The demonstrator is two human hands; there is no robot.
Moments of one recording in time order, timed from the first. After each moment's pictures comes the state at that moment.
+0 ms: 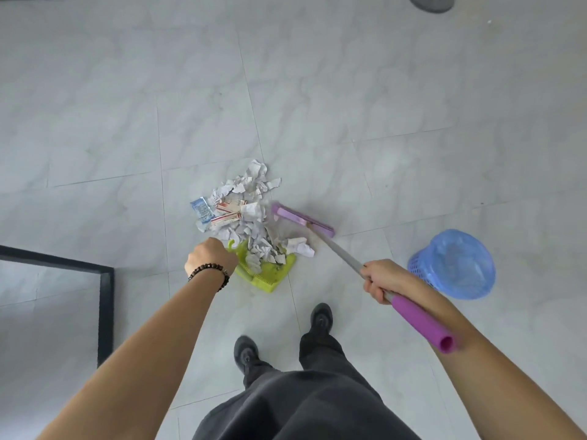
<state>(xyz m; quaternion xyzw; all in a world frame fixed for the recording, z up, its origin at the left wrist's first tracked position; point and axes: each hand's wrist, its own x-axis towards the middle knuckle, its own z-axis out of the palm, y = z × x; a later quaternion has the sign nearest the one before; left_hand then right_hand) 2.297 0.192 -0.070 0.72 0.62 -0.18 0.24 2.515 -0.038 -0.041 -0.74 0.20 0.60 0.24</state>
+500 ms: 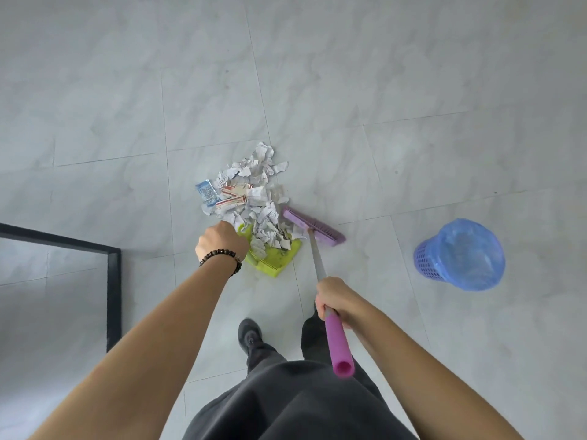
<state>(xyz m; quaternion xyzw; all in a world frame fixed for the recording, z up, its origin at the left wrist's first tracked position) 2.307 0.187 -0.082 0.74 0.61 -0.18 0.22 2.414 -0.012 -0.077 -0.77 0.02 0.61 0.18</state>
